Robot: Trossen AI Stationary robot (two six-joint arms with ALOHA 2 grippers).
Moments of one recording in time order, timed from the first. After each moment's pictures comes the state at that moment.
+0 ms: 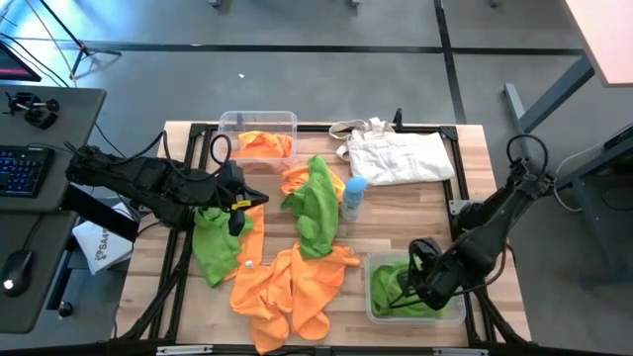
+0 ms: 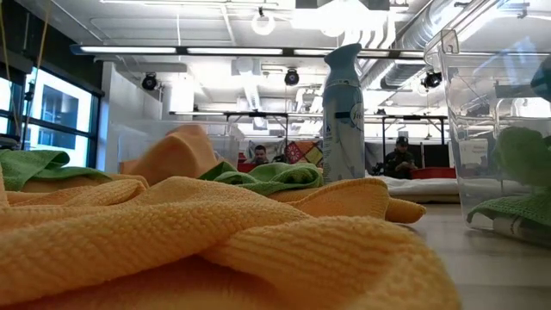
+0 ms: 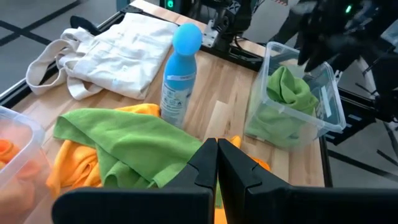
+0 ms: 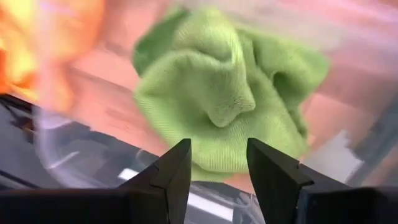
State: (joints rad) left arm -0.29 1.04 1.19 -0.71 -0.40 -0.49; right arm 0.80 1.44 1.35 -1.24 0.06 2.03
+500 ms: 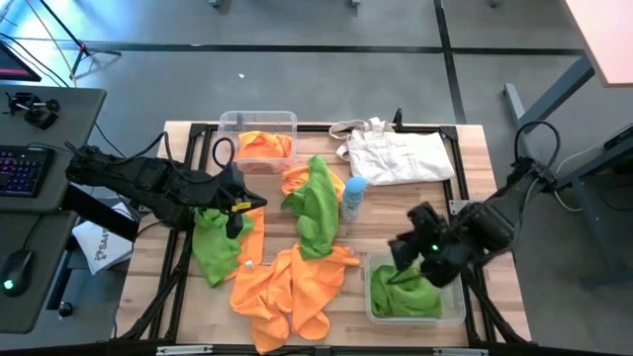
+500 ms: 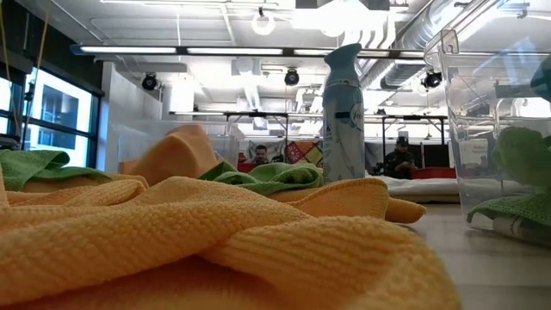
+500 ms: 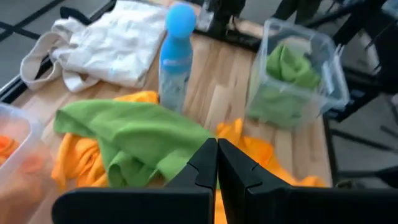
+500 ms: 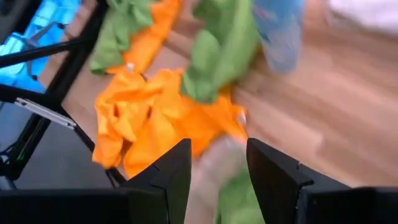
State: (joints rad) left arm -0.30 1.04 1.19 -0.76 -0.36 -0.45; right arm 0.67 1.45 1.64 -1.33 0.55 1.59
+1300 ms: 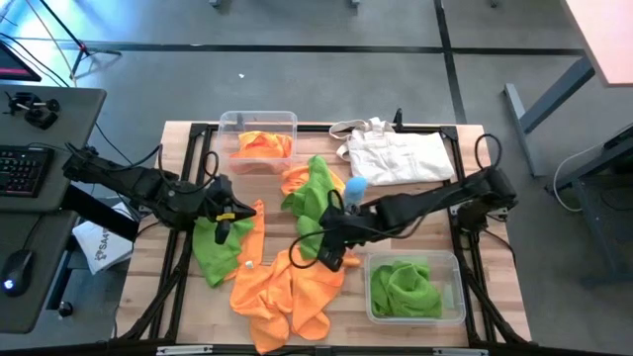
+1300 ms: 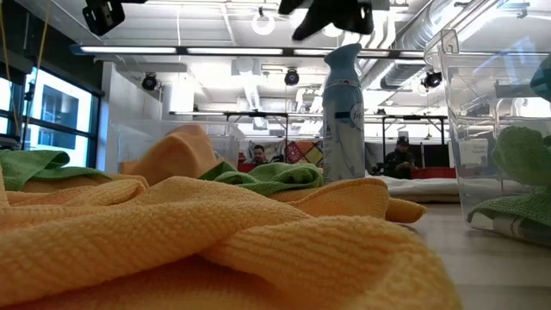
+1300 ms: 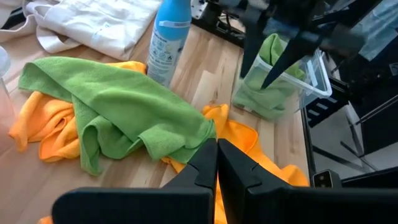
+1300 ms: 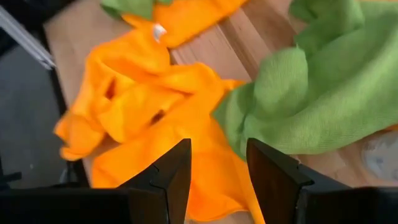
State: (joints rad) left arm -0.36 0.80 0.84 -0.58 -0.35 -0.60; right arm 0.29 1.80 1.63 -0.81 0.14 0.76
